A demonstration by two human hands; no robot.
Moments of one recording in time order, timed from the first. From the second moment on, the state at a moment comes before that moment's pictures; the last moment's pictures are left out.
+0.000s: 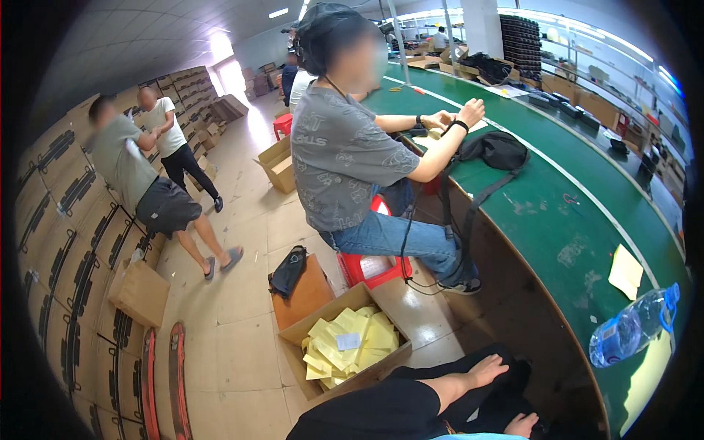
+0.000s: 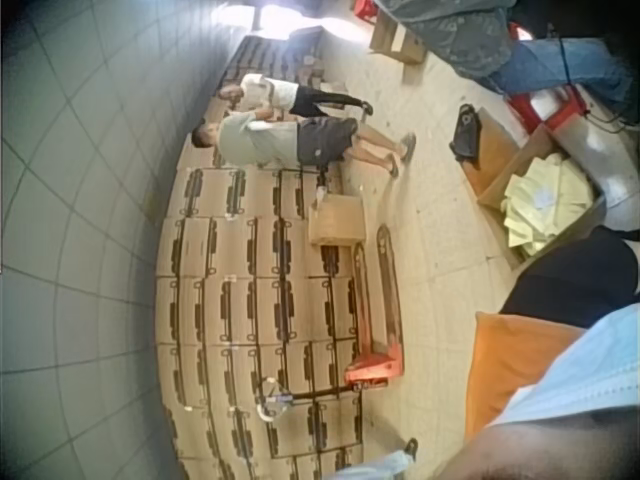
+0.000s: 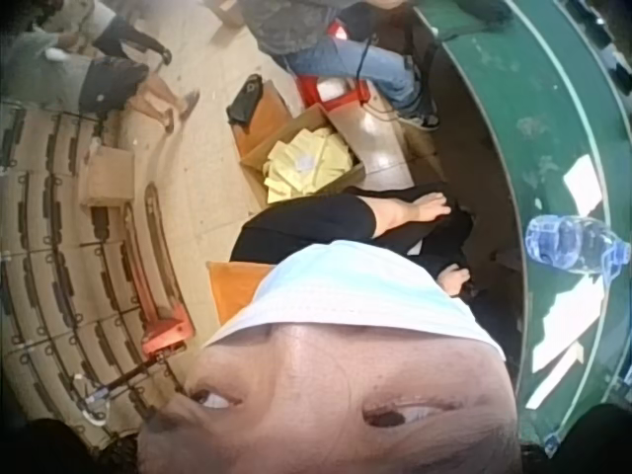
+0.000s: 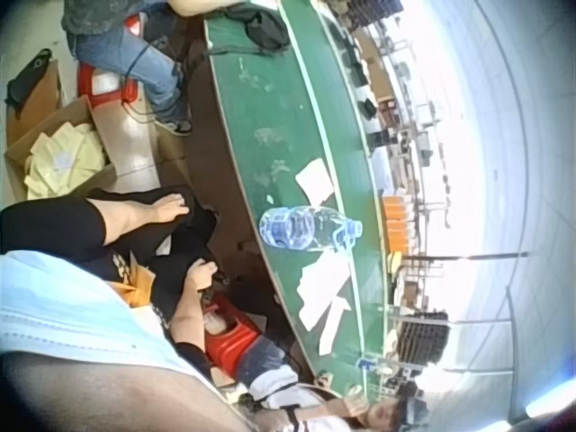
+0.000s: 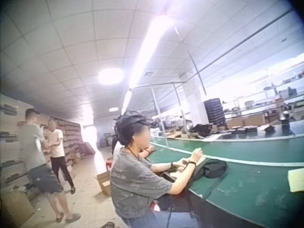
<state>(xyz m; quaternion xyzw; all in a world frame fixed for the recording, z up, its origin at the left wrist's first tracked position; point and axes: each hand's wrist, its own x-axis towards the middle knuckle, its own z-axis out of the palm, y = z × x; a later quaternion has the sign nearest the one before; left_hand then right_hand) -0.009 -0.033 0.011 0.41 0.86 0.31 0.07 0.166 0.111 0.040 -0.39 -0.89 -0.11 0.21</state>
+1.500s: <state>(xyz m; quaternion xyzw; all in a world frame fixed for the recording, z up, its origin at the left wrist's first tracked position) -0.011 -0.033 0.009 0.41 0.87 0.28 0.05 0.165 0.103 0.067 -0.44 -0.89 -0.06 0.05</state>
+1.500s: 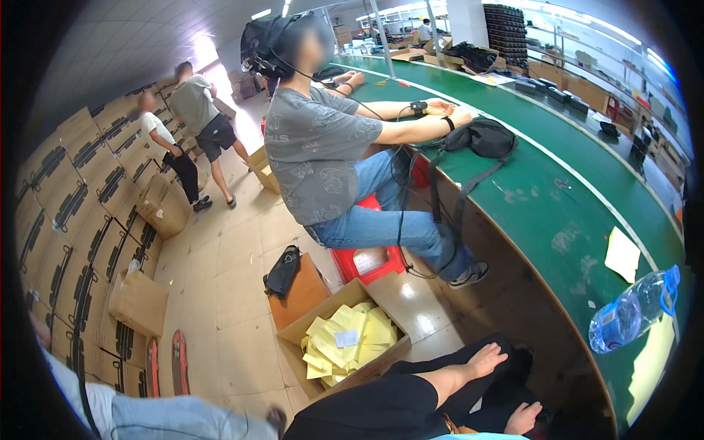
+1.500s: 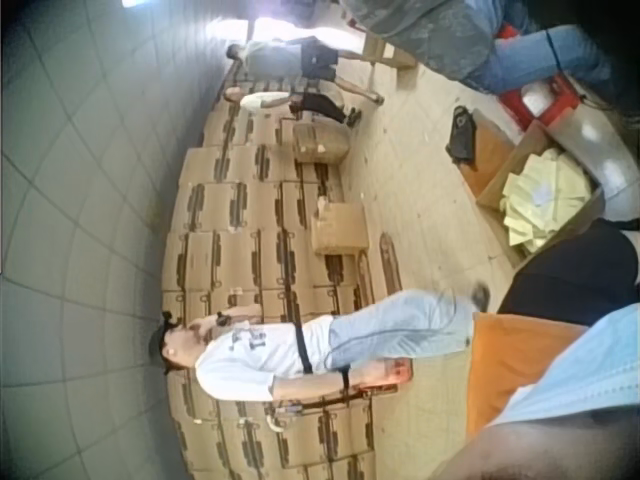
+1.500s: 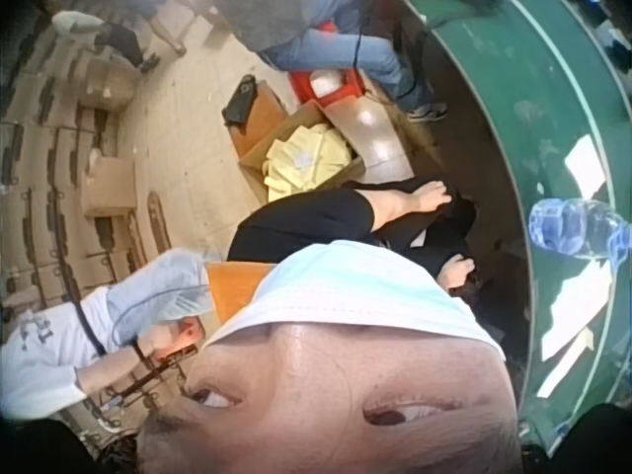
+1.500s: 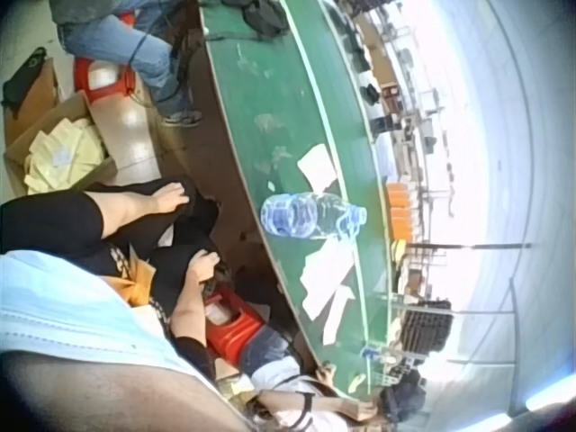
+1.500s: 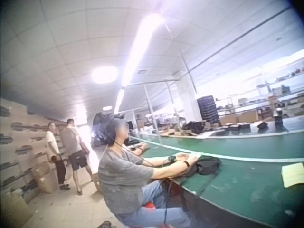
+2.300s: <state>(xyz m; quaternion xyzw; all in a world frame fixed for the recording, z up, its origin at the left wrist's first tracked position) -0.024 -0.033 0.039 0.44 0.85 0.27 -0.03 0.159 0.109 0.059 -0.51 -0.85 0.14 0.04</state>
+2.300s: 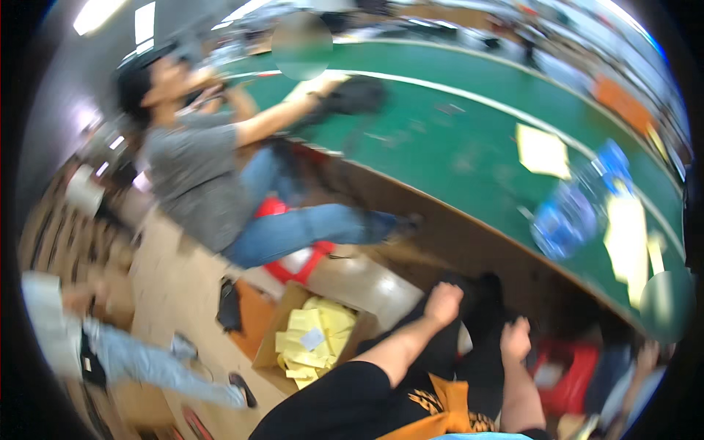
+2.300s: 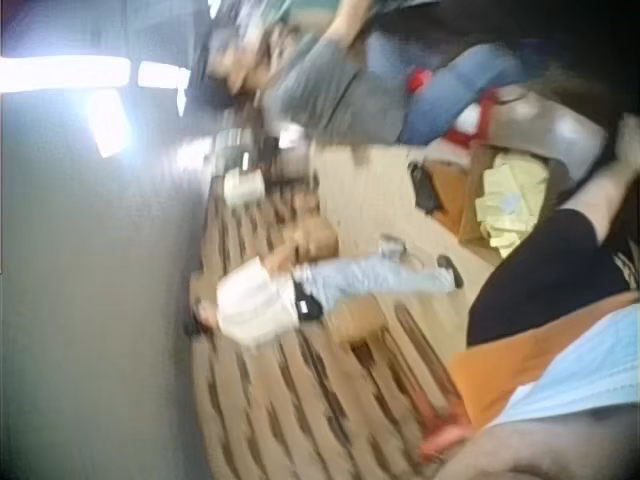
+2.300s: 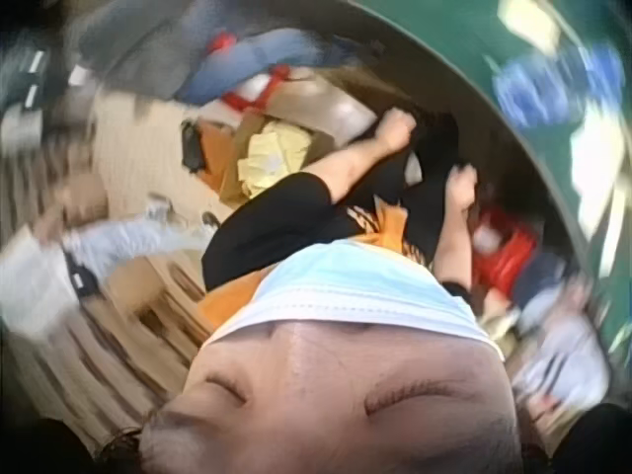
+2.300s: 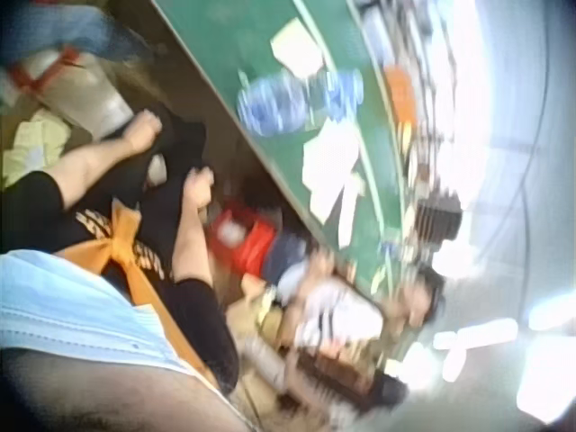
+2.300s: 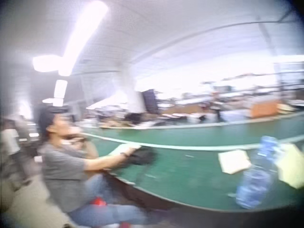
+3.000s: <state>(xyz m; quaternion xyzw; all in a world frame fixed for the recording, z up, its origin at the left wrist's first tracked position) 0.019 -0.044 -0.010 0.32 0.82 0.46 0.03 0.282 0.147 0.108 -0.51 -0.61 0.51 0.32</state>
